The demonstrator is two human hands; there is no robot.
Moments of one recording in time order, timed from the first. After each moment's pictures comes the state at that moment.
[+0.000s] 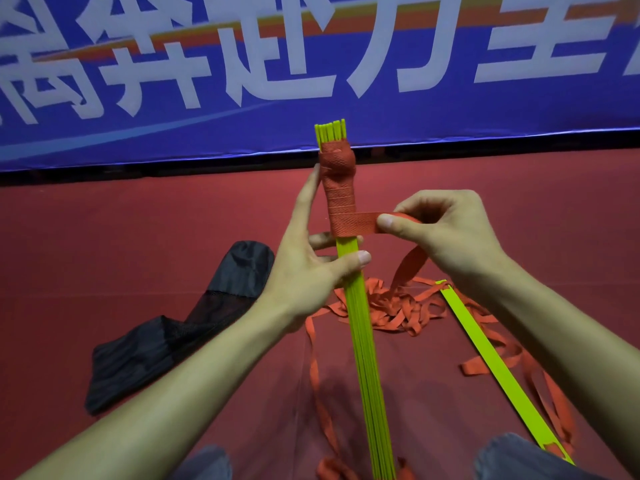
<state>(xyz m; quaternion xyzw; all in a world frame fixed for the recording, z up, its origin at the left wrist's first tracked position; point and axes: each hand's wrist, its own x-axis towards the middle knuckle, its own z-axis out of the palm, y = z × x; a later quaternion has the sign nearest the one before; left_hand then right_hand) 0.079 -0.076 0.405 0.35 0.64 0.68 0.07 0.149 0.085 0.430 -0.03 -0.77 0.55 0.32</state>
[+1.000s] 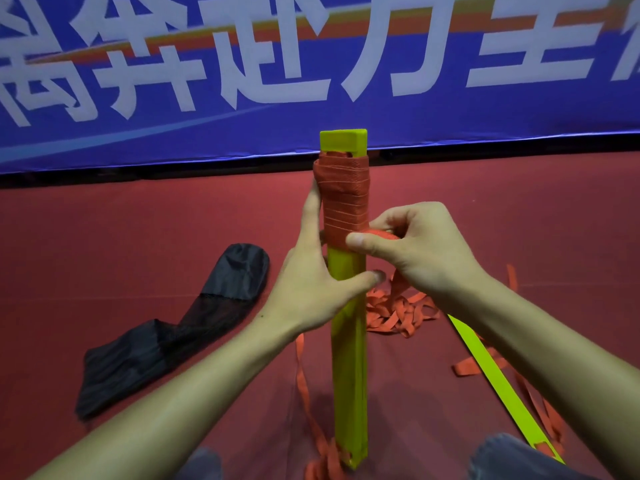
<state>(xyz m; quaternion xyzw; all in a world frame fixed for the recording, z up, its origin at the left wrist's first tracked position) 0.089 -0.075 0.403 0.37 0.72 0.59 0.03 0.160 0.062 0.436 -0.04 -0.79 0.55 0.26</state>
